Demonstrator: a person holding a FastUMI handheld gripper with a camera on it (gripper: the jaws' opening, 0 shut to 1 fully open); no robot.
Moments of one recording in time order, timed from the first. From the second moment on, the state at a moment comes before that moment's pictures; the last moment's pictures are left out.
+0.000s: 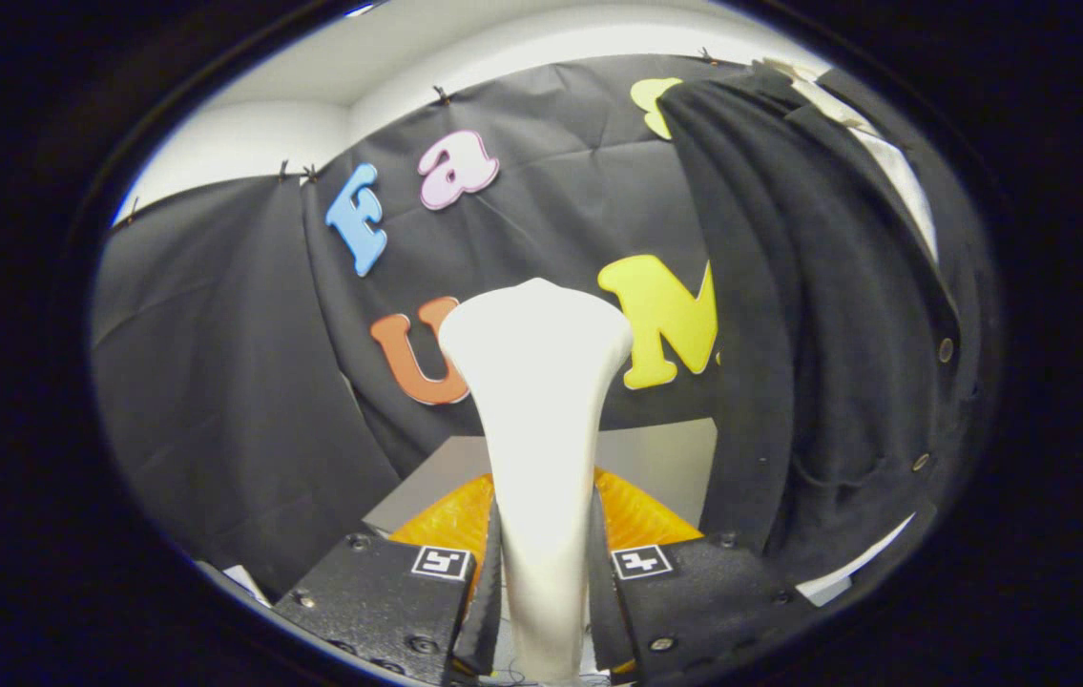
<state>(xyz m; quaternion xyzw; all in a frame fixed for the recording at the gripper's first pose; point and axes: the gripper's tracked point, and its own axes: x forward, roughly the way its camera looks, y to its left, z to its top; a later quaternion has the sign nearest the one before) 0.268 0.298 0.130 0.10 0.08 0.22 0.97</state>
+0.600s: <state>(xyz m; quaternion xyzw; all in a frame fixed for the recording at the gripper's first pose) 0.170 0.134 0.204 0.13 -0.03 0.14 0.98</state>
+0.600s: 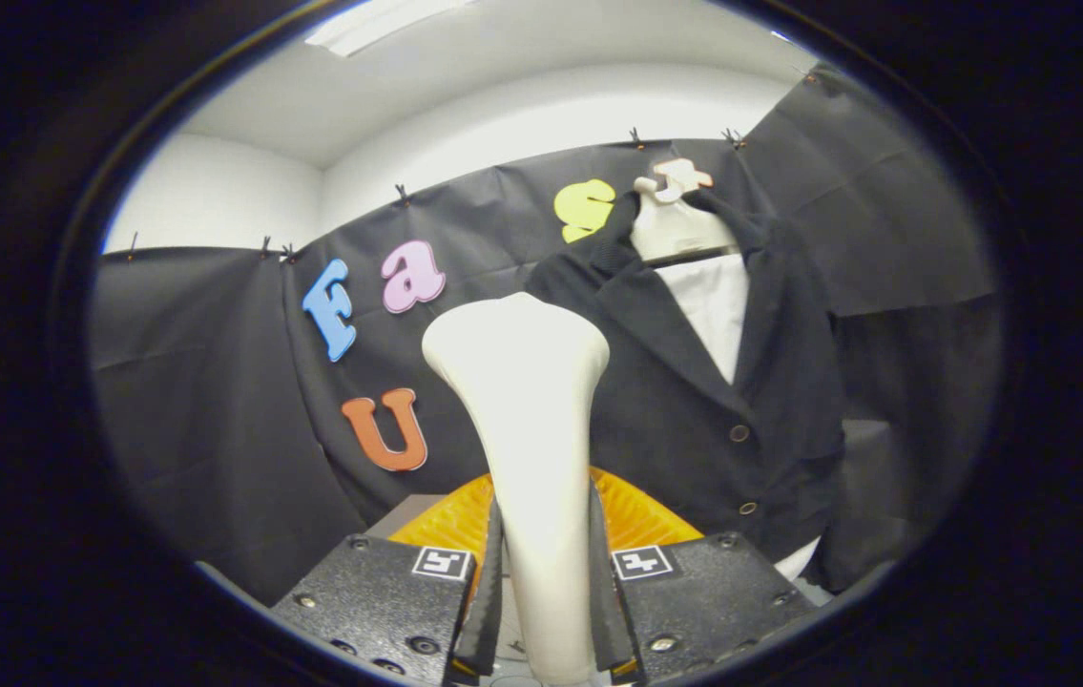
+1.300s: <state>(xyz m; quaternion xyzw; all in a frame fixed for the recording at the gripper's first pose) 0.257 0.046 0.278 0.13 -0.06 0.13 0.98</state>
